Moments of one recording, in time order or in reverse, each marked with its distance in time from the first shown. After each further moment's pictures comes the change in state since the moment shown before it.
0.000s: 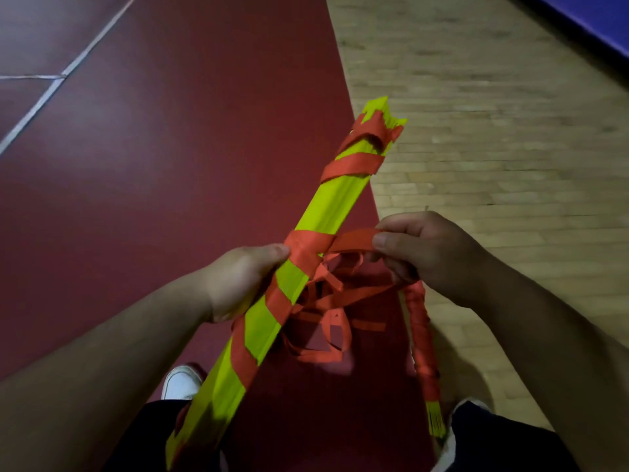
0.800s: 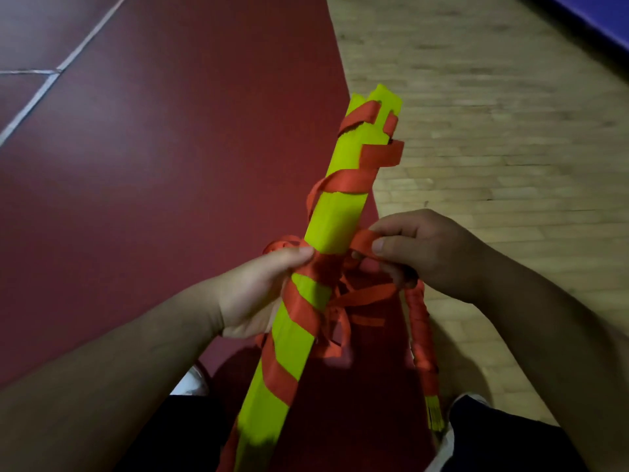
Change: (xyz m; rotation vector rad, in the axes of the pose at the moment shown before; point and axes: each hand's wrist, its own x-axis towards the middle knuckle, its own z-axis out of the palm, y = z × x) left_hand -0.006 -0.008 0.022 -0.160 -0.278 -0.130; right_hand -0.001 0.002 -0.003 -0.011 -0.111 0.019
